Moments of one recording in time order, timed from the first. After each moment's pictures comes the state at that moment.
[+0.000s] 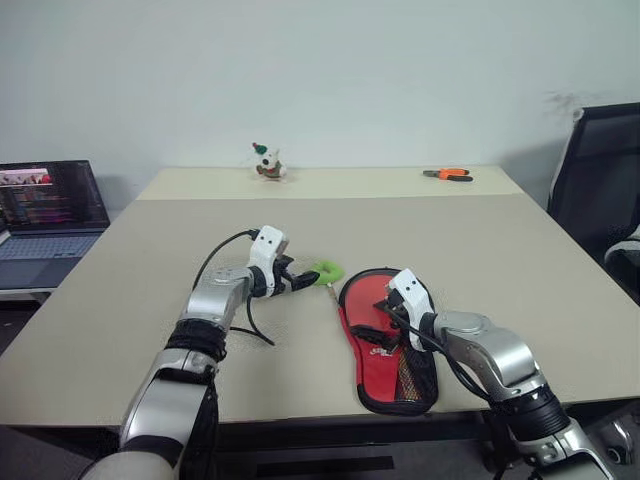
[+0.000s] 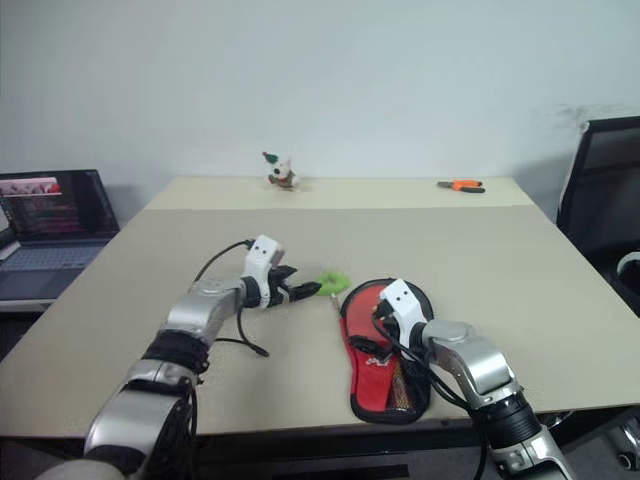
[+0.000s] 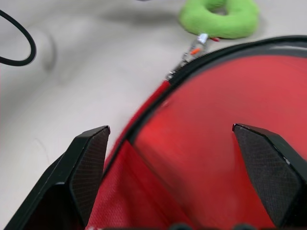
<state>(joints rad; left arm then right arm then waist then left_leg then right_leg) -1.00 0.40 -0.07 0.92 -0.13 0.31 -0.73 -0.56 -0.34 0.22 -0.06 0.29 0.82 0.59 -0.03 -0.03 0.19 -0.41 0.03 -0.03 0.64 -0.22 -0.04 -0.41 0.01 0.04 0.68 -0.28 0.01</state>
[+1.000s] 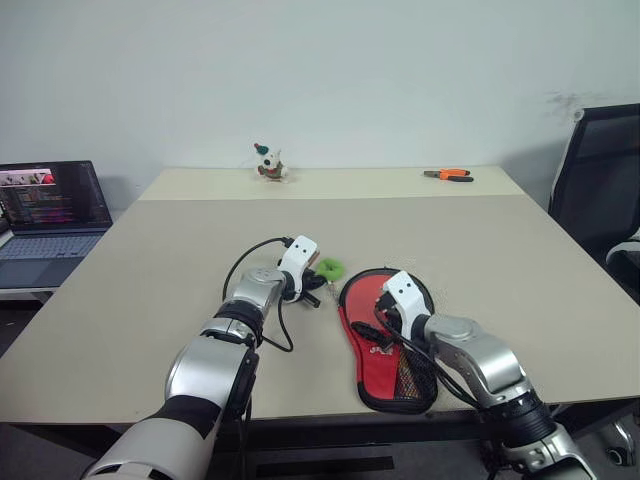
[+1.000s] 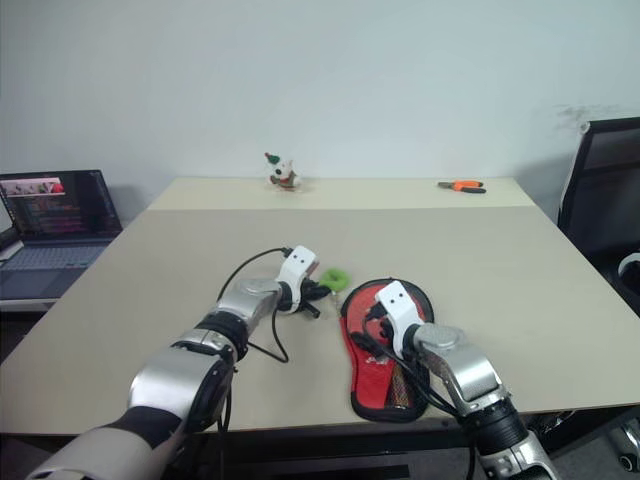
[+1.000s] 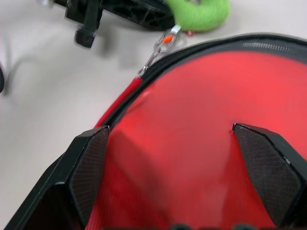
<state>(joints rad) -1.17 0.27 -0.05 1.31 0.07 0.12 -0.66 -0.56 -0.28 0.26 0.01 0.17 0.74 0.48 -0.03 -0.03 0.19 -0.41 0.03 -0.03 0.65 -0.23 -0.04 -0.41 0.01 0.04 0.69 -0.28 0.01</state>
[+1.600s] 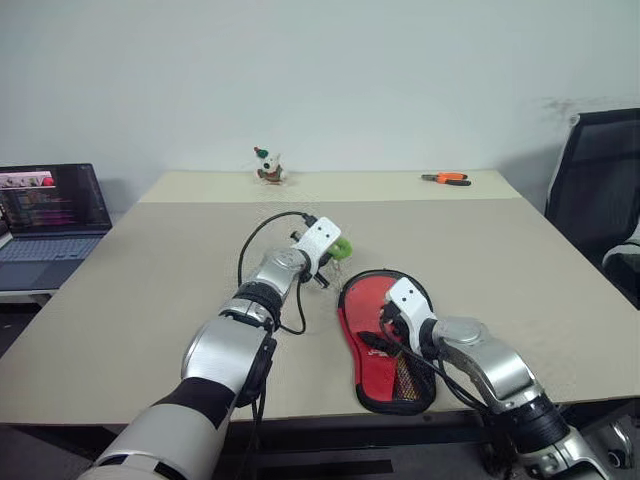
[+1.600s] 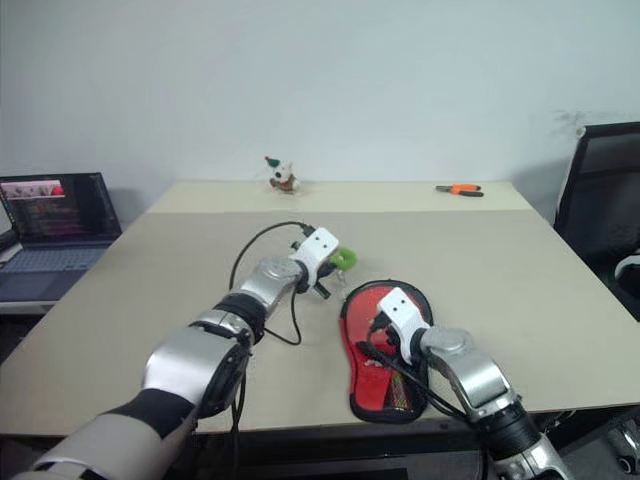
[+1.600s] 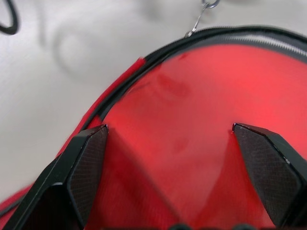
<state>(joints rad) -1.30 0.20 -0.14 1.38 0.27 0.01 -0.43 -0.49 -0.38 0.30 -0.09 0.14 0.76 0.57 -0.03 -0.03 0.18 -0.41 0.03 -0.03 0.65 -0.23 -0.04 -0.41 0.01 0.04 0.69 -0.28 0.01</state>
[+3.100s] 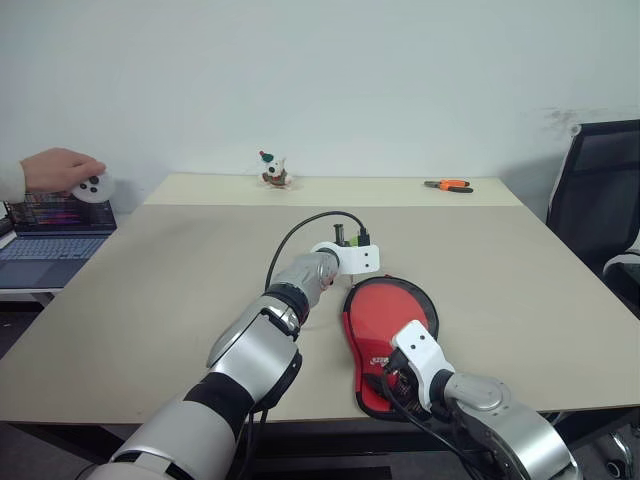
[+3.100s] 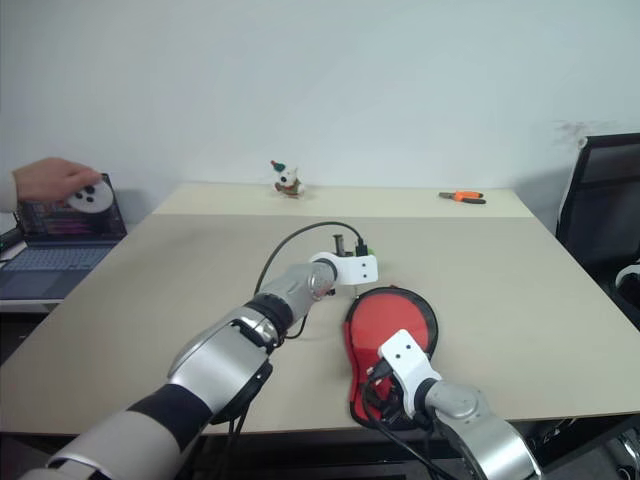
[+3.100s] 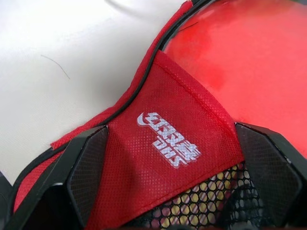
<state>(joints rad) -1.35 0.11 -0.48 1.42 0.72 -0.11 -0.11 -0.15 -0.35 0.33 -0.58 0.10 1.02 0.37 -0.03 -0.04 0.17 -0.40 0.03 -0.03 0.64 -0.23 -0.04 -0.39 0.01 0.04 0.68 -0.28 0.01</state>
